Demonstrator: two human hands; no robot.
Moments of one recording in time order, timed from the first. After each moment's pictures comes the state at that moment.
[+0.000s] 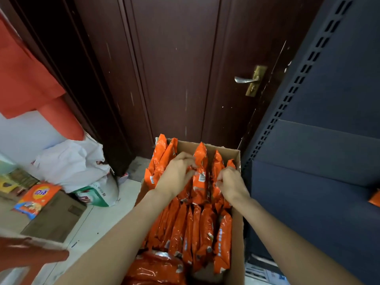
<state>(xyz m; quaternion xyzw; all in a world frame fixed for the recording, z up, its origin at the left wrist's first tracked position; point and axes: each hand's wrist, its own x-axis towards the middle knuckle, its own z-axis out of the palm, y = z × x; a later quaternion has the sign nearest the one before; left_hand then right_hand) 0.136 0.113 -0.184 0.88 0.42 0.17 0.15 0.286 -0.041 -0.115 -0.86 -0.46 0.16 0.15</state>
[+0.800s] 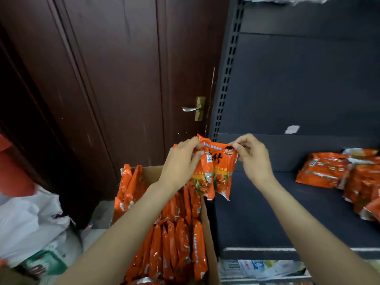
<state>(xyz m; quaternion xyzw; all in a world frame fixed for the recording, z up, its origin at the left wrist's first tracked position) 0.200 -0.004 0.005 0.90 0.13 0.32 0.27 0.325 -0.147 0.022 -0.76 -0.34 0.02 0.55</state>
